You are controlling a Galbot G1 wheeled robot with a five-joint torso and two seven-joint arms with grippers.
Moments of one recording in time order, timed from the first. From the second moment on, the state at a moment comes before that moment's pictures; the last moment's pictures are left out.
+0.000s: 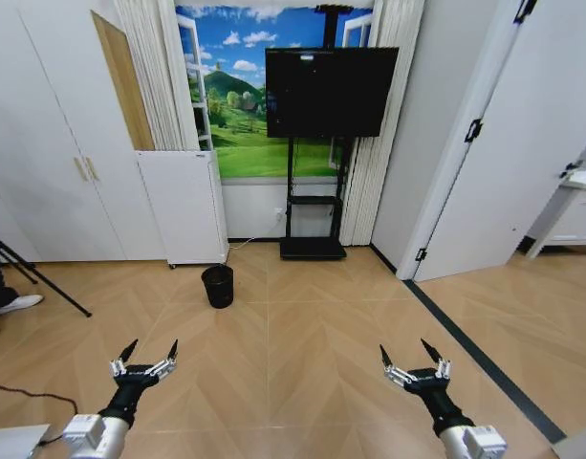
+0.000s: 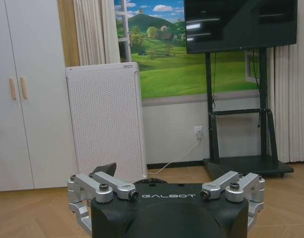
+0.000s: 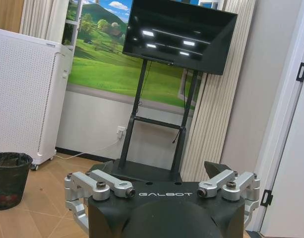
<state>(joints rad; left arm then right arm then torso) 1.76 -1.31 -0.87 -2.24 -0.33 0.07 0.07 -1.86 1.30 0.79 2.30 0.16 0.01 -0.02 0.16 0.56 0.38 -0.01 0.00</state>
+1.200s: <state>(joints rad) 1.76 -1.31 -0.87 -2.24 -0.33 0.07 0.07 -1.86 1.30 0.79 2.30 0.16 0.01 -0.02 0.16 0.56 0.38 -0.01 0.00</state>
